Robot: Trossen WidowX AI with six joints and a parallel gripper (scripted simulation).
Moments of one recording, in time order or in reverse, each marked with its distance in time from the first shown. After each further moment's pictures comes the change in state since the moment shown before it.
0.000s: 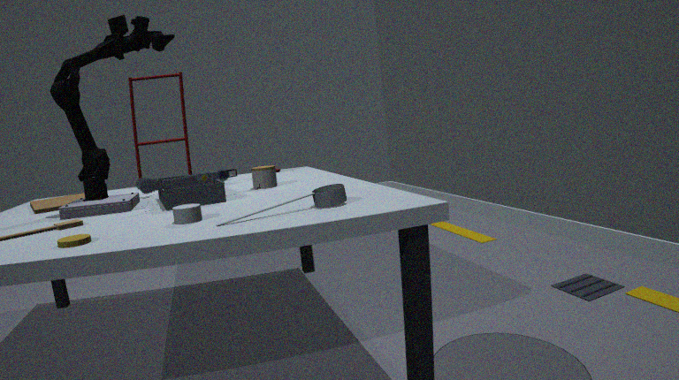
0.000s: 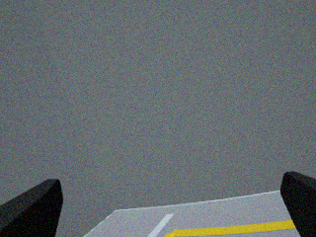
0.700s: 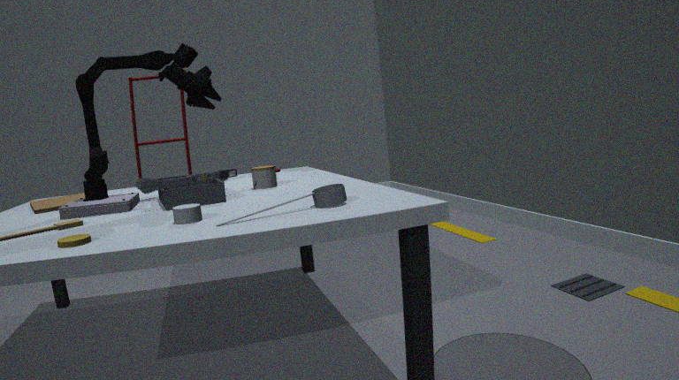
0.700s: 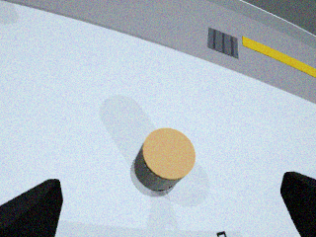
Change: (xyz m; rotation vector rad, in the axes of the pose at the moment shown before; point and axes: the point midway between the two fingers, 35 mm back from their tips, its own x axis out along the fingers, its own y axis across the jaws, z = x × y) arm -0.001 -0.292 -0.168 -0.507 0.908 -0.558
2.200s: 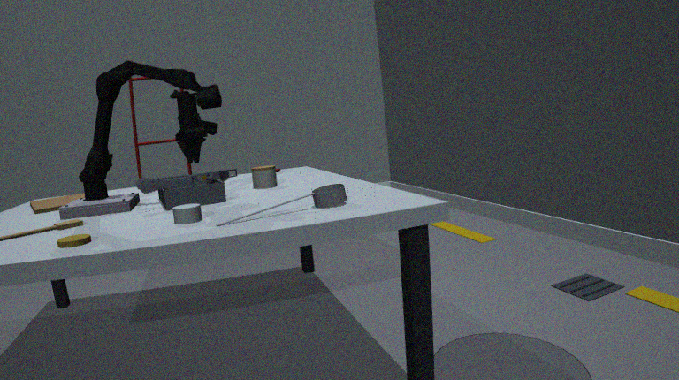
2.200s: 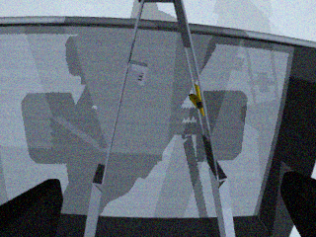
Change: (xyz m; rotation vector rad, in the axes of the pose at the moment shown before) arm 0.050 -0.116 -0.220 0.079 0.829 0.181
